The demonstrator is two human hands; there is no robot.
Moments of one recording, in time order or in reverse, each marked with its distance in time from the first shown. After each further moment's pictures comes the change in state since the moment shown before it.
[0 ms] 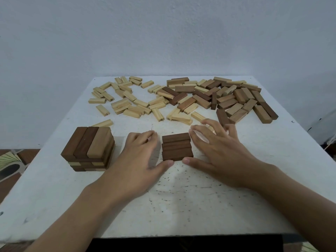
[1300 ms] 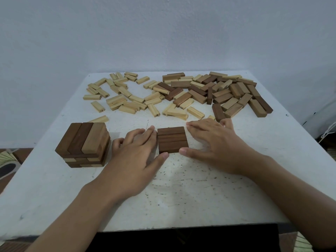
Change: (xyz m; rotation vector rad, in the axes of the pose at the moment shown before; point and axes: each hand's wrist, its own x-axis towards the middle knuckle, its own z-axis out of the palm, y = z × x) left_hand -0.003 -0.004 0.011 0.166 -0.042 -0.019; right_hand 0.002 0.009 0.005 0.283 0.040 0.030
